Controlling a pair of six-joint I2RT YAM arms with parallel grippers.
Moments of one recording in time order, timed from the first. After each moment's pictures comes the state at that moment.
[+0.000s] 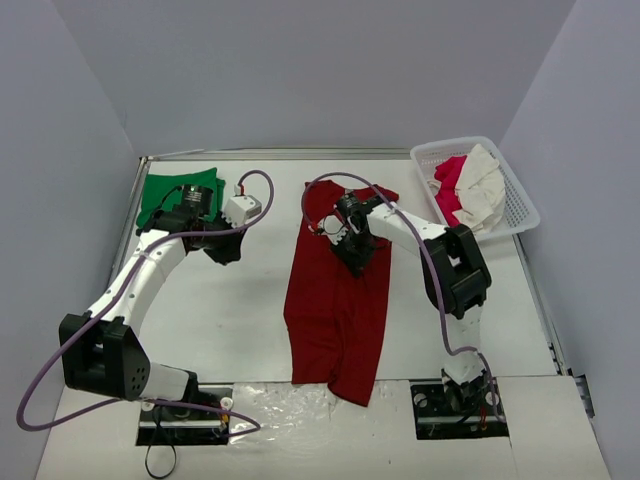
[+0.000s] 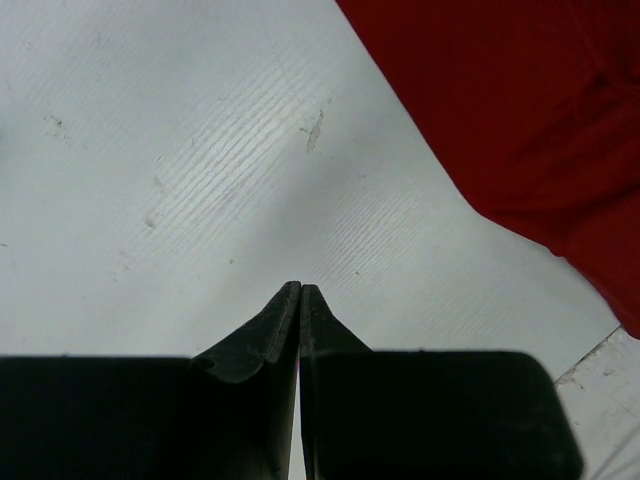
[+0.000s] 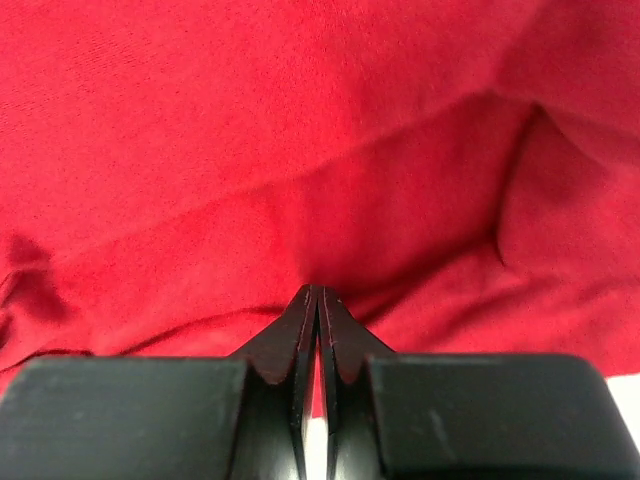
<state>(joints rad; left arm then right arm) -0.20 1.38 1.19 -0.83 0.41 0.45 0.54 2.02 1.48 -0.87 -0.20 -0.41</state>
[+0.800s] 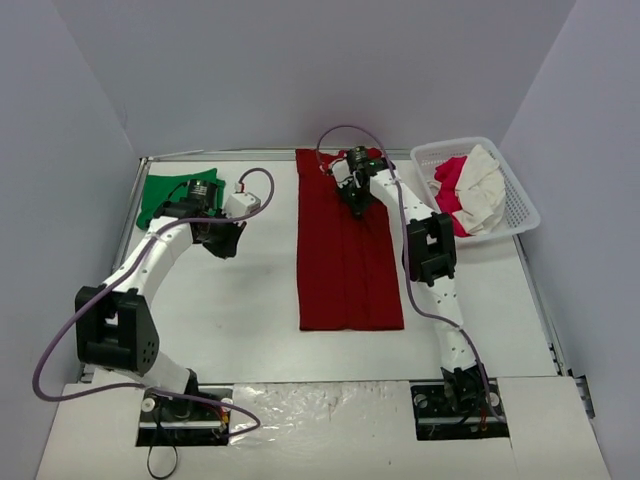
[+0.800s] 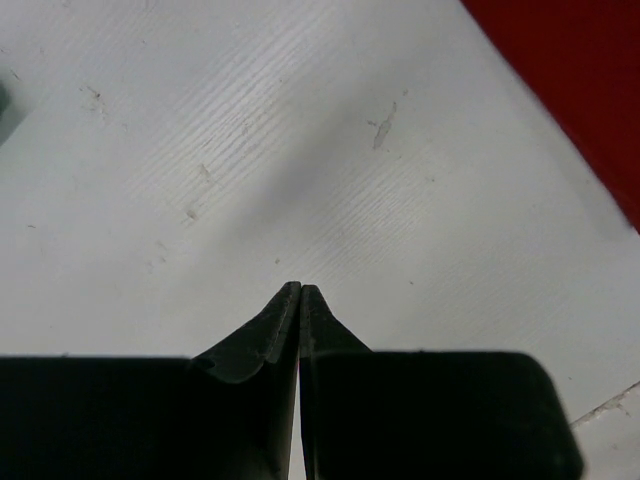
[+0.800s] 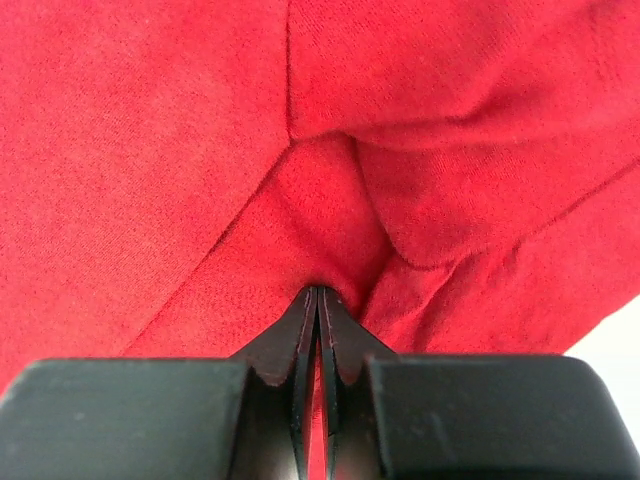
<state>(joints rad) -0.17 1.50 1.24 -0.82 0.33 0.45 0.38 2.54 2.28 -0.90 -0.09 -0.37</state>
